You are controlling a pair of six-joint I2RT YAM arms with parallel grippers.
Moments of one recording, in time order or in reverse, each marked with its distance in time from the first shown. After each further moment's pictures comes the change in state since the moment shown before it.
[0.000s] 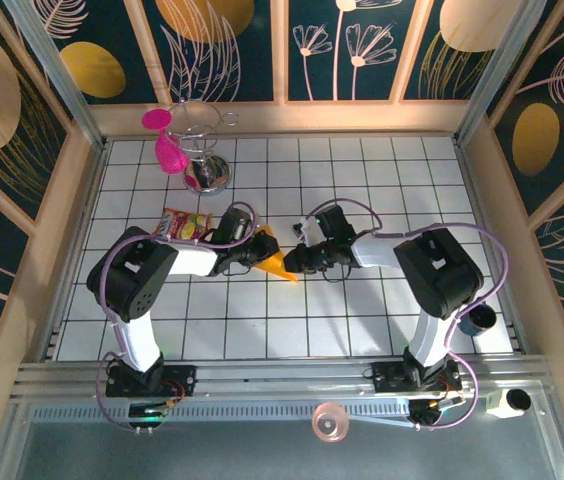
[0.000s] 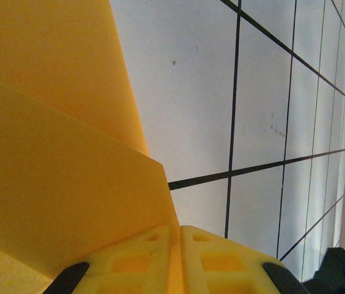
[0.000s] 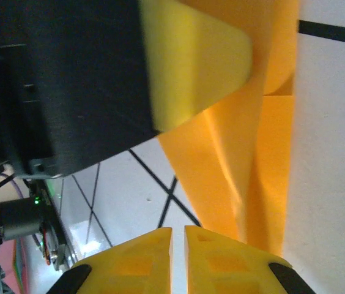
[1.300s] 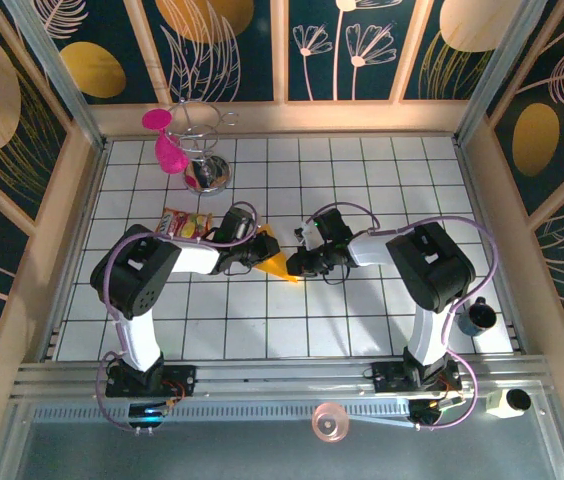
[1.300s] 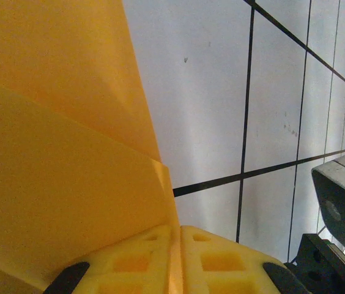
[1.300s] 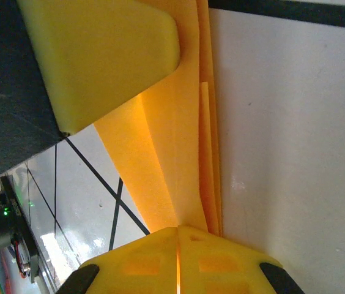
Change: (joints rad) left arm 0.000 0.027 0.024 -0.026 0.000 0.020; right arm 0.000 0.055 0.013 -0.037 0.056 -0.008
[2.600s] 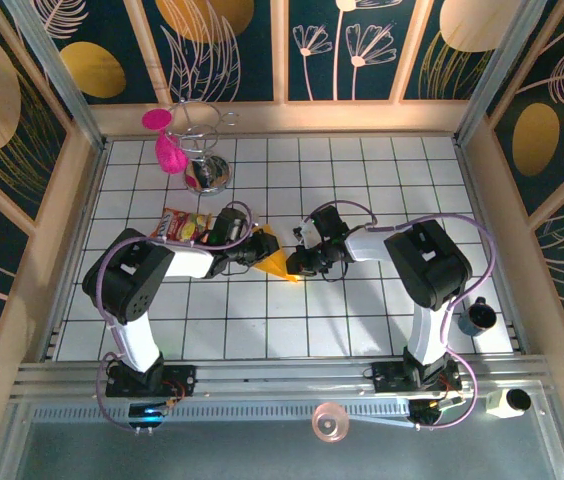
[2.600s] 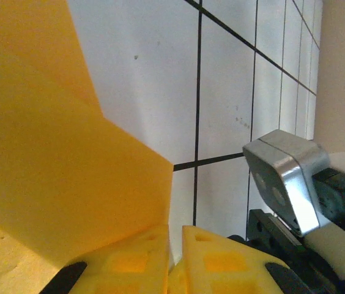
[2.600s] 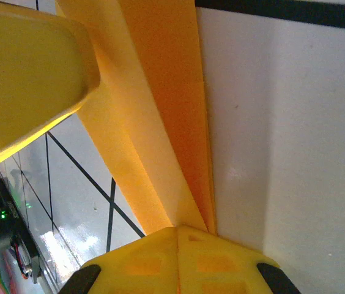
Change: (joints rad) left arm 0.016 -0.050 -0.059 0.108 0.078 -0.055; right arm 0.000 0.025 0.060 -0.099 0.015 0.000
